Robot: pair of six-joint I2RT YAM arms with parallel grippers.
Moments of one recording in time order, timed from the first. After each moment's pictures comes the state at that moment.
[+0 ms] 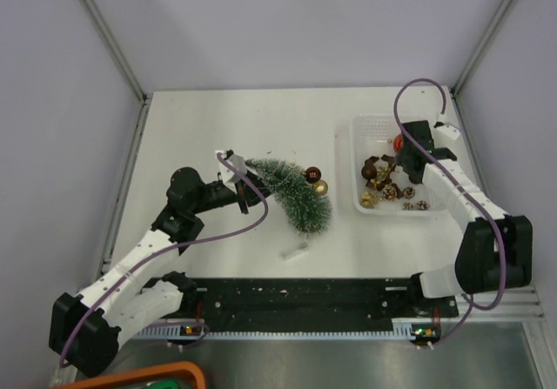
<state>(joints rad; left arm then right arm) -0.50 0.90 0.59 0.38 0.79 -0.08 0.13 1.35 1.01 -0.56 0.56 0.70</state>
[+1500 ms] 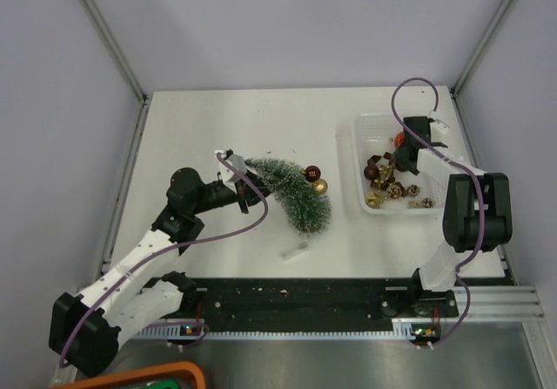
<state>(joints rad) -0.50 0.90 0.59 0.39 0.78 -0.08 0.03 1.70 1.06 -0.27 0.36 0.64</state>
